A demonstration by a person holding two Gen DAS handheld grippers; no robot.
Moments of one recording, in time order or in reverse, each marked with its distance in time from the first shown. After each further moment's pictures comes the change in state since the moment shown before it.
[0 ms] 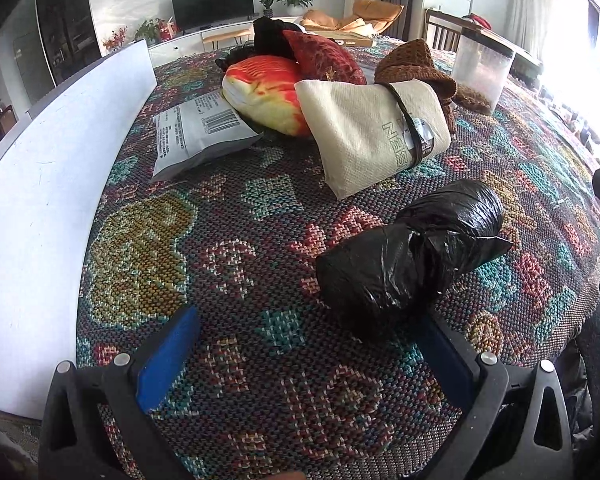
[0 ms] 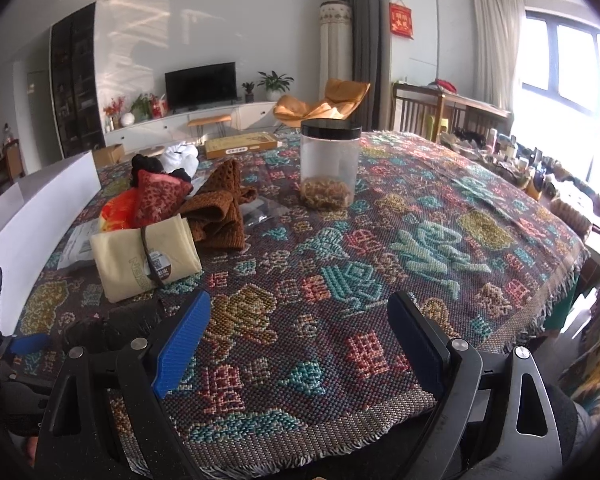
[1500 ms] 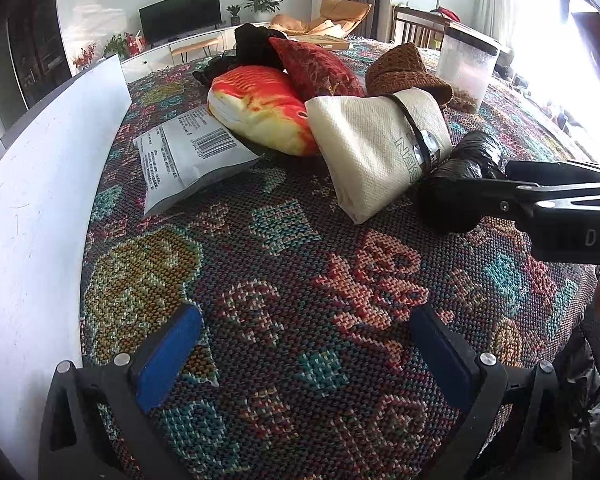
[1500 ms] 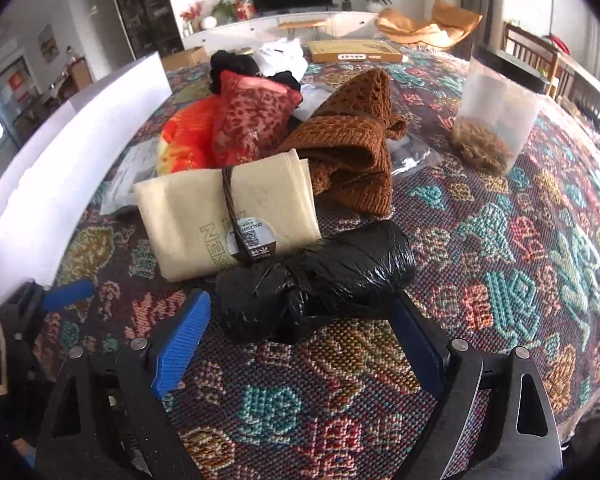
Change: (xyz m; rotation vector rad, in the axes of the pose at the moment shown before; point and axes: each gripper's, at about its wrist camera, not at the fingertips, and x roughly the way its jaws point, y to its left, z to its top) left arm 0.007 0.024 0.010 0.083 -0.020 -0.084; right arm 0.106 0.076 0.027 -0.176 0.370 0.295
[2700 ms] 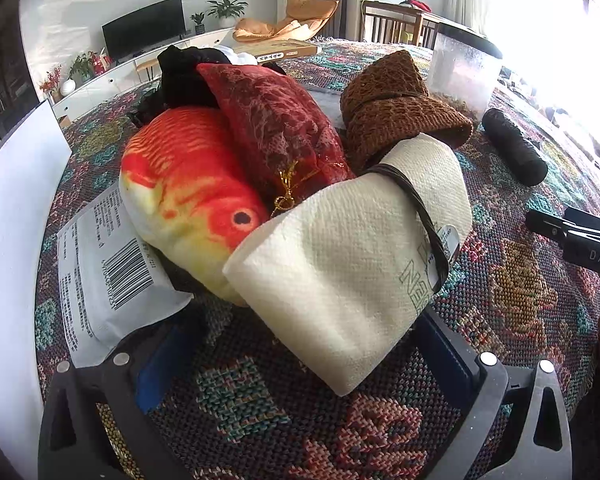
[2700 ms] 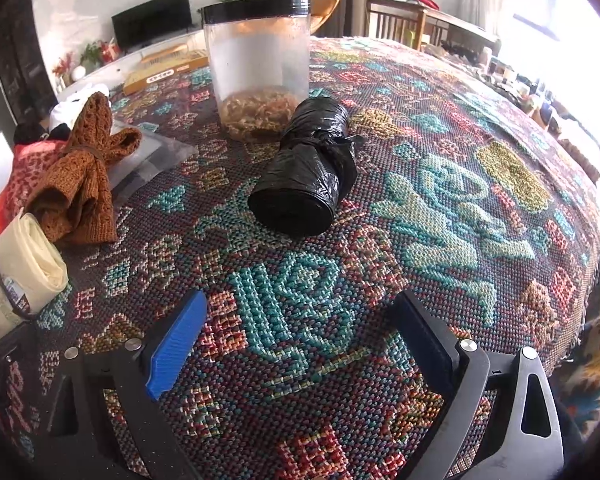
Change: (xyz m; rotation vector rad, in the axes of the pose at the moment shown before) left arm 0.060 -0.020 0.081 0.100 -0.002 -0.069; right arm 0.007 -0.124 -0.017 0.323 -0.051 -0.330
